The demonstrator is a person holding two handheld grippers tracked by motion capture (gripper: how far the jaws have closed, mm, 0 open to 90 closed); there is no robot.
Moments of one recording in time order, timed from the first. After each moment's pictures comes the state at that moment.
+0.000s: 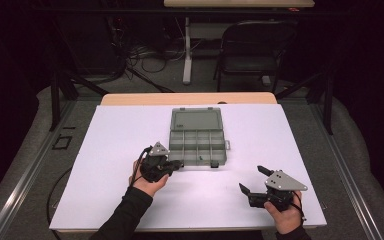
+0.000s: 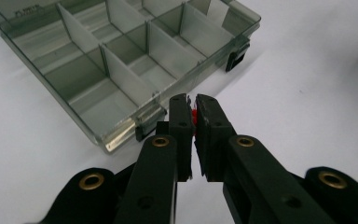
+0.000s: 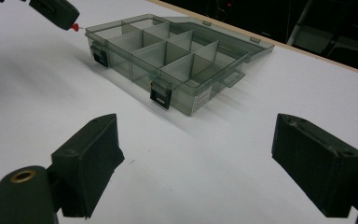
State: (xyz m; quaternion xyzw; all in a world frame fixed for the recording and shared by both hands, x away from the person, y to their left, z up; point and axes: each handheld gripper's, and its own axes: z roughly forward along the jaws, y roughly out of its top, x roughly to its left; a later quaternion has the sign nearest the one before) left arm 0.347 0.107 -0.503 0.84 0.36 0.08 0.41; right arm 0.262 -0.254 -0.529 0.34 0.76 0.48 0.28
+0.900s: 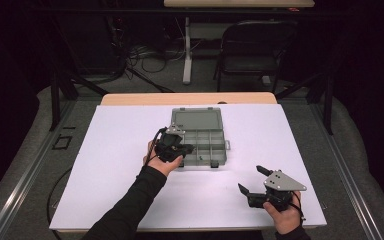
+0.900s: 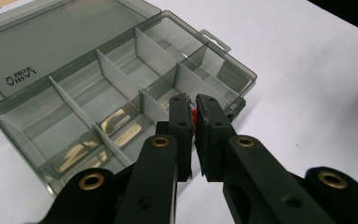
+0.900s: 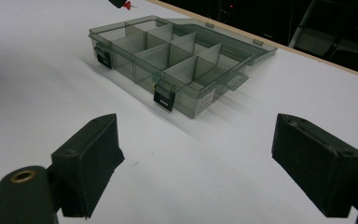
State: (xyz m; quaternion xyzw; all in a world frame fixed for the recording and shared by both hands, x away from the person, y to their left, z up) left arm 0.389 0.067 -0.477 0.84 0.35 0.08 0.40; right arm 0.261 -0.252 -0.528 0.34 0.76 0.48 0.28
